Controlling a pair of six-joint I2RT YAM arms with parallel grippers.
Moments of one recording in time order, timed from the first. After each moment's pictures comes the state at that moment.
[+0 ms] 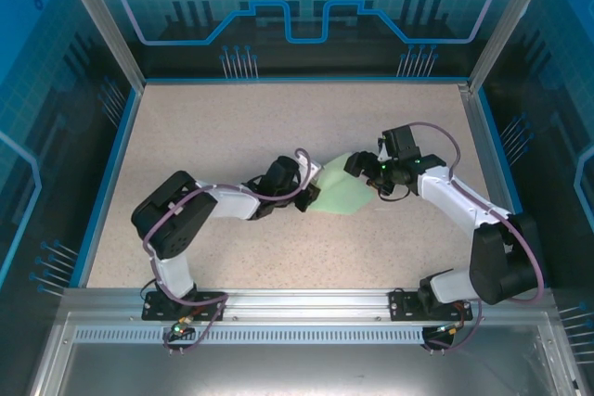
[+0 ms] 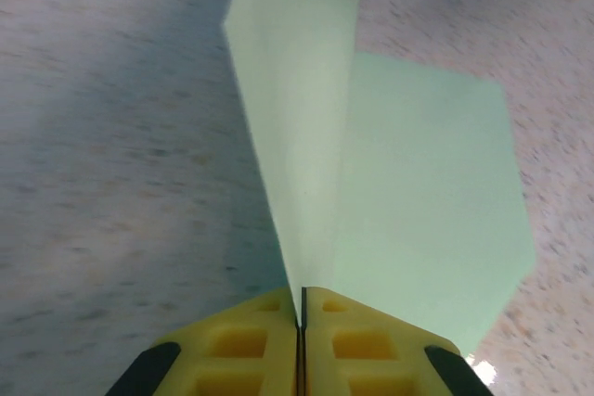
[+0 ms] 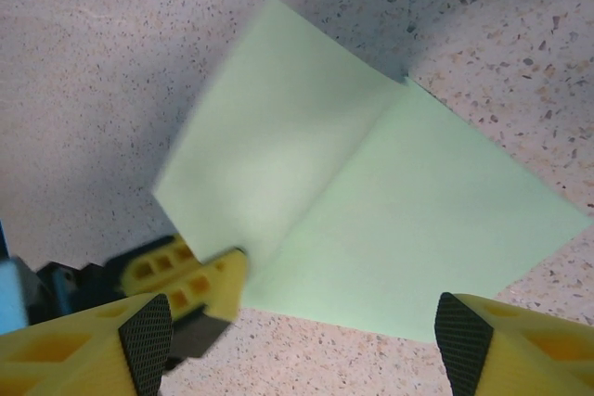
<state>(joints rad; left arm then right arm) -0.65 1.80 0.83 0.31 0.19 -0.11 0.30 1.40 0.91 -0.48 -0.32 0.78</state>
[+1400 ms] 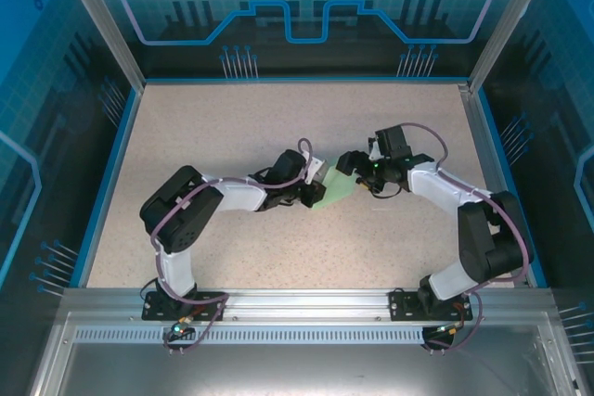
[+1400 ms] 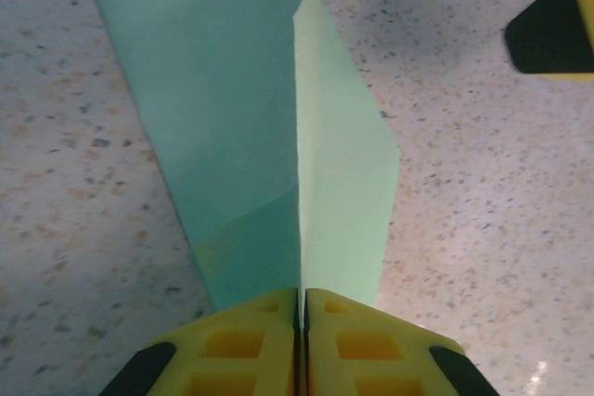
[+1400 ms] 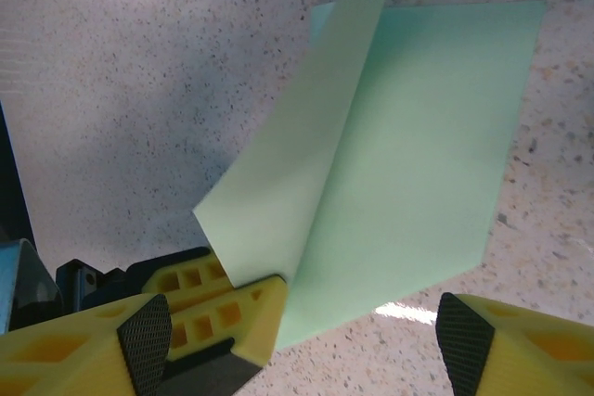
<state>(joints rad) -0.67 1.88 0.95 0.19 0.30 -0.27 0.30 1.53 0.90 -0.31 -0.42 0.77</state>
